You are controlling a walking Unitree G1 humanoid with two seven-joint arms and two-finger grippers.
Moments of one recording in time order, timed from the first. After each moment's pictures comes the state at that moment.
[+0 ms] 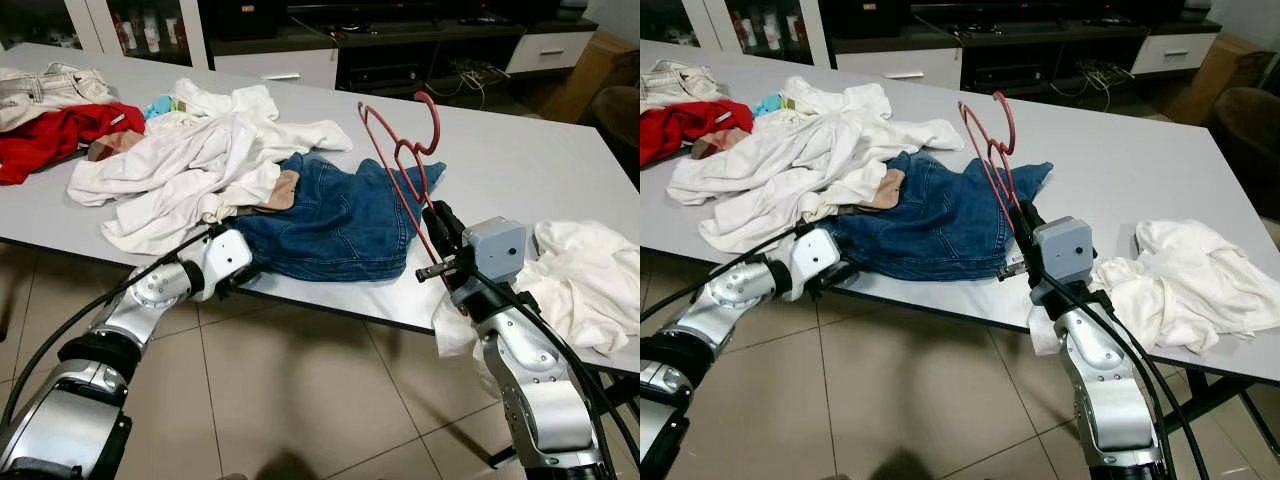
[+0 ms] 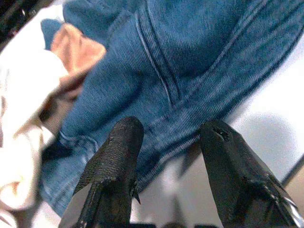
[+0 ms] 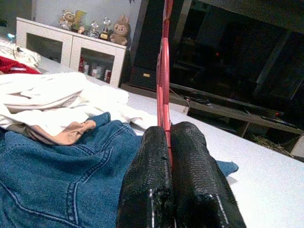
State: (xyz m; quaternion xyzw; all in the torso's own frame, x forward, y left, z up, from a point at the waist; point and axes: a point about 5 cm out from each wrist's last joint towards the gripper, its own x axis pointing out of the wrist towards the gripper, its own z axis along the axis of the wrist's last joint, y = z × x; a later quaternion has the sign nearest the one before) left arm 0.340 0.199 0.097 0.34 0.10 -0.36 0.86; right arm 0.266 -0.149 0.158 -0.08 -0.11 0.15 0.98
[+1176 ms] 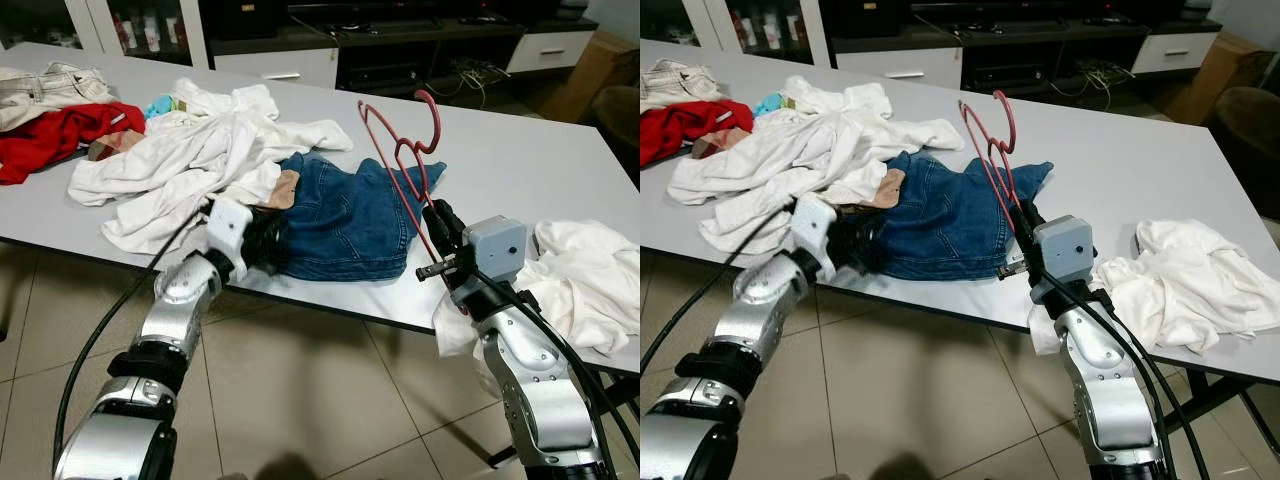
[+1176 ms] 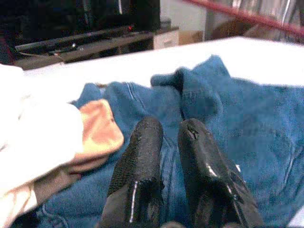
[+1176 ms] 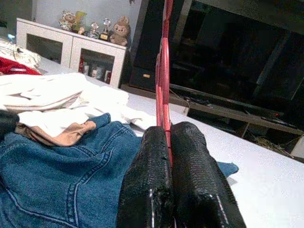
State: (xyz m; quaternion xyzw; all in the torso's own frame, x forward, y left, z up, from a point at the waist) left arm 0.347 0.155 0.122 0.06 -0.02 -0.29 0.95; right arm 0.267 -0.149 0.158 -0.08 -0.11 0.15 0.98
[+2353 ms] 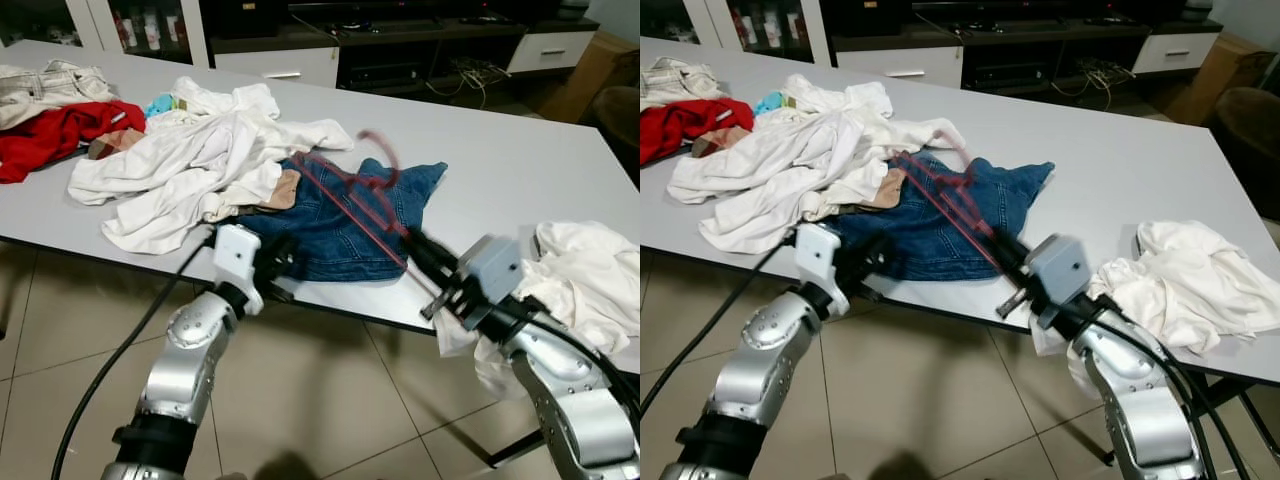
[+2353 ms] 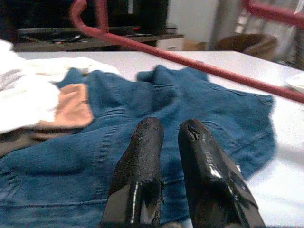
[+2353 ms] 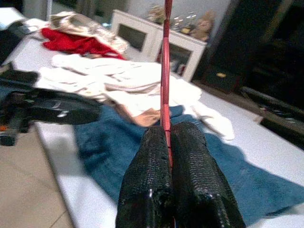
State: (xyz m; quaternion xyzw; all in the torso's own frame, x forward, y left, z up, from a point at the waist) left arm 0.296 0.126 0.111 0.01 -0.01 -0.28 0.96; right arm 0.243 -0.149 0.157 -0.11 -0.08 0.33 0.93
